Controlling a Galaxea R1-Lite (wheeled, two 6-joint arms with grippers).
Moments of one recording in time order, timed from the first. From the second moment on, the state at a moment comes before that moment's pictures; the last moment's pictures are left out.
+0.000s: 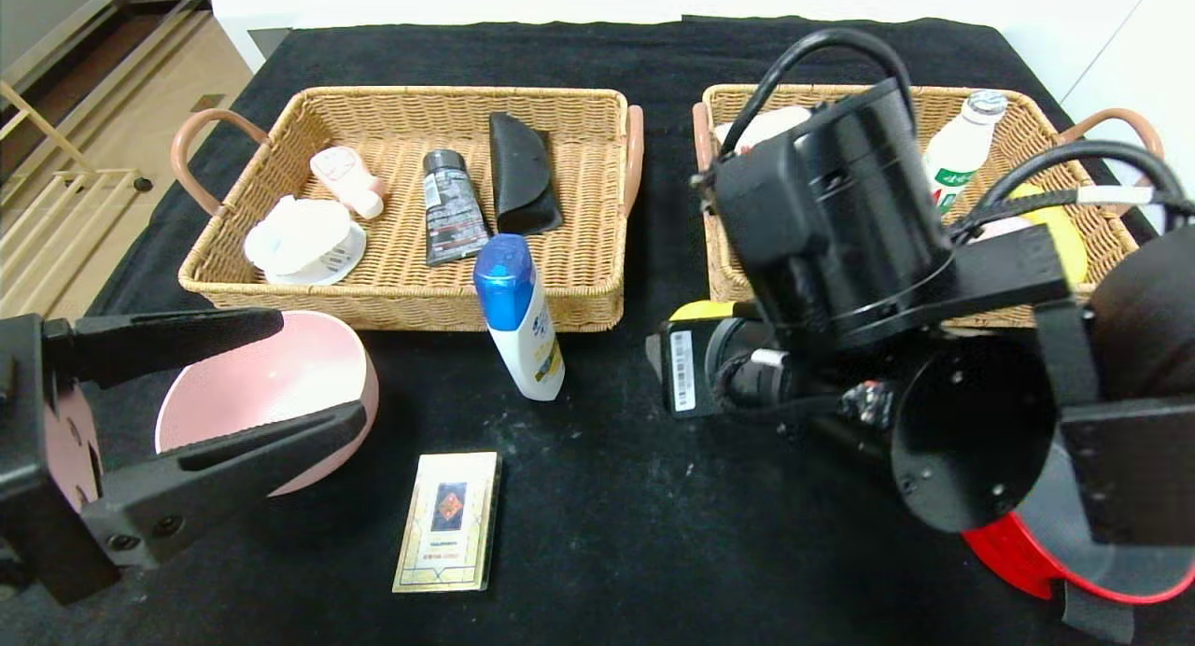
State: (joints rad) left arm -0.35 1.00 -0.75 -0.16 -0.35 0.12; right arm 0.97 1.81 -1.52 0.24 -0.64 0.42
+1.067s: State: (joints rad) left arm -0.35 1.00 -0.75 -0.16 -0.35 0.12; right arm 0.55 1.77 -1.65 0.22 -0.62 0.24
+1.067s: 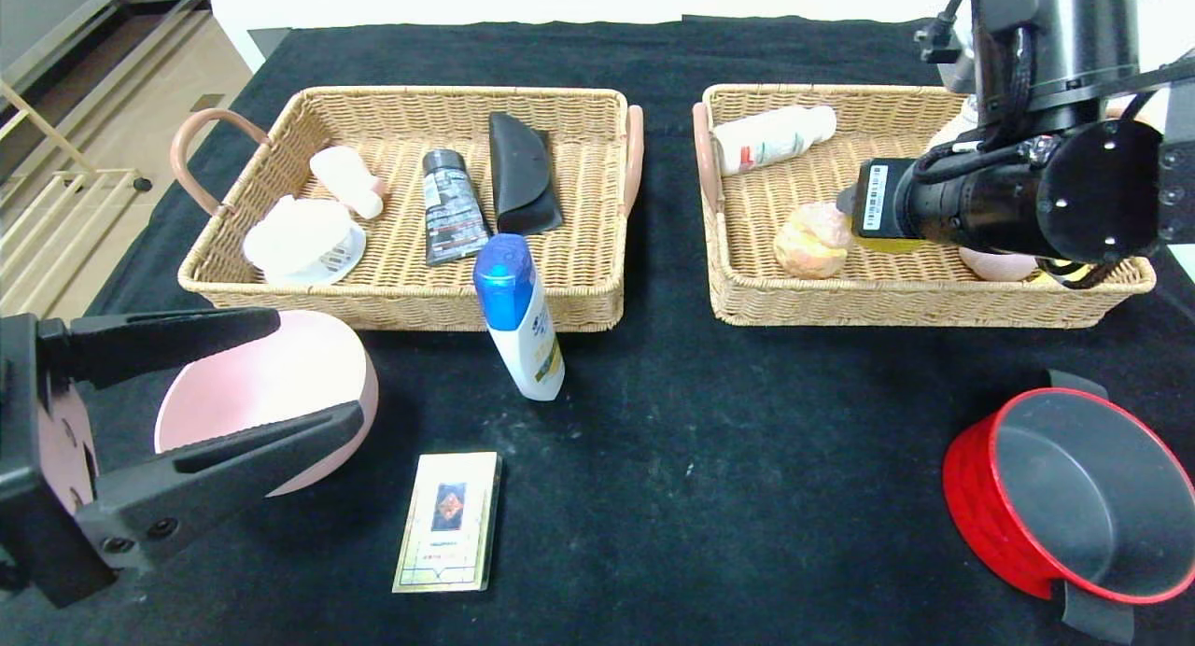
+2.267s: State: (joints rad) left arm -0.35 1.00 -0.75 -0.16 -0.35 0.13; right arm 0.48 1.82 -1.64 0.10 -0.63 0.15
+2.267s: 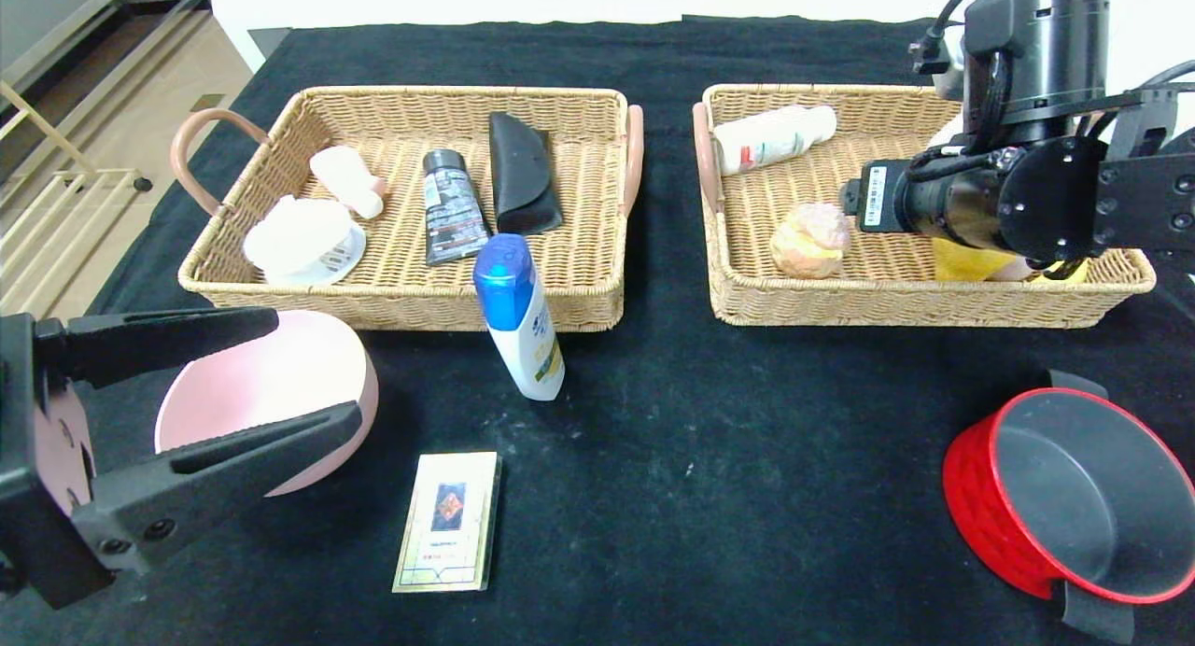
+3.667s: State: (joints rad) left arm -0.37 1.00 -0.74 -0.16 -0.35 0.13; right arm 0.60 1.54 -1.35 0.33 -0.64 0.28
